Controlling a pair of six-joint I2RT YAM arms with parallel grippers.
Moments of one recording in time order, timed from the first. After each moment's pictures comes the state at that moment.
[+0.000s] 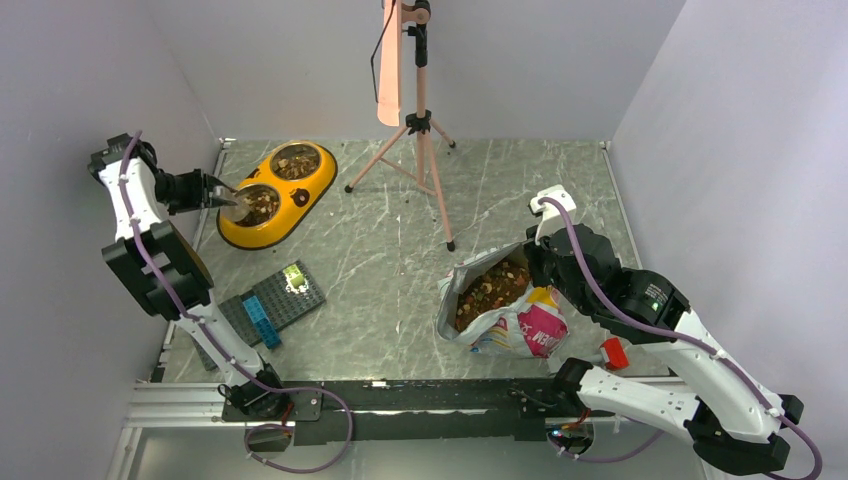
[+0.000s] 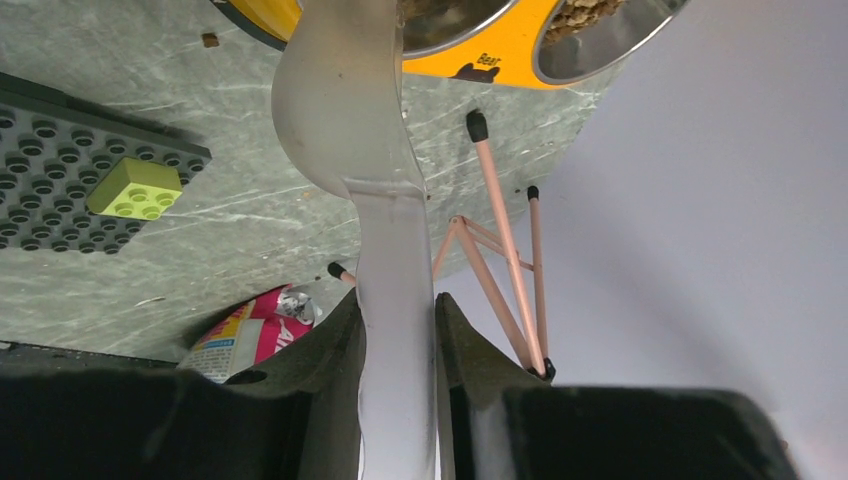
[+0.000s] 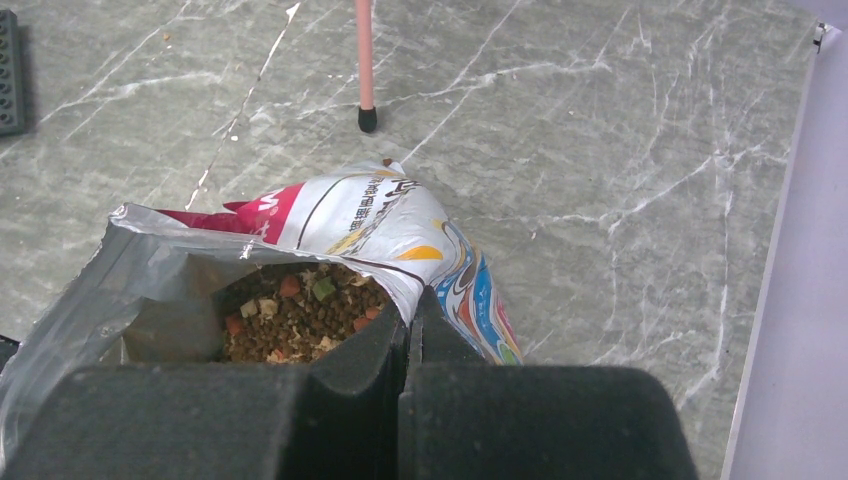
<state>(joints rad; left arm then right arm) 0.56 1.96 1.87 -1.26 0.56 -1.06 0.87 0.81 1.21 -0.95 0.49 0.18</state>
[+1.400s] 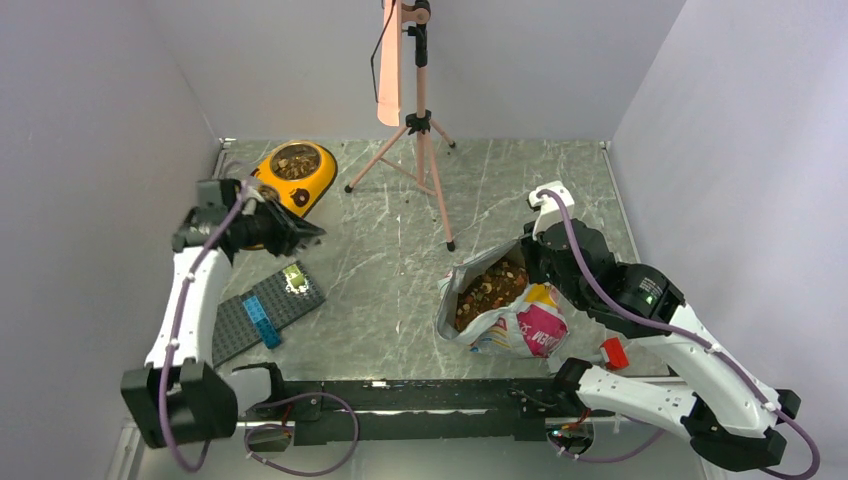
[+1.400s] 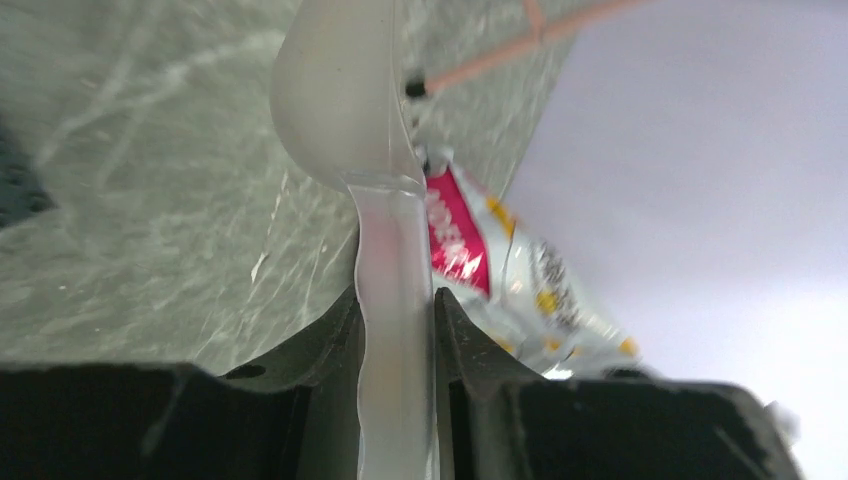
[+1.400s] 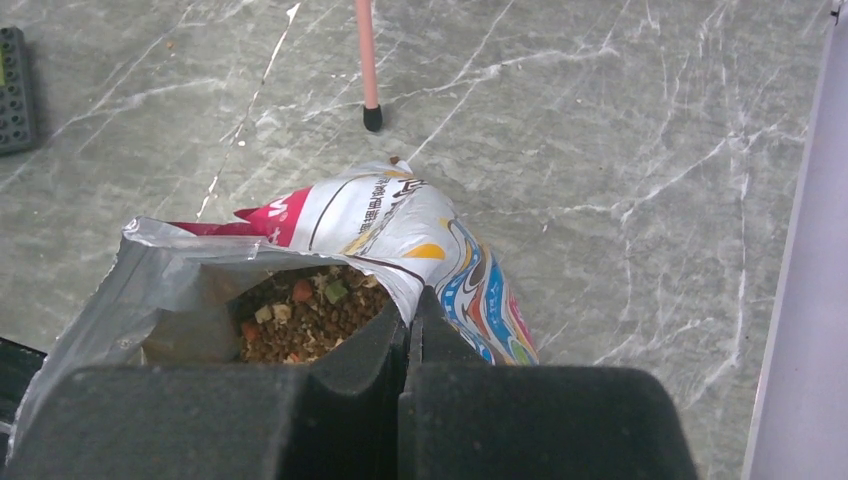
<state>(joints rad) 0.20 1.22 1.12 -0.81 0.71 -0.83 0.87 0.85 1.23 -0.96 0.49 0.23</state>
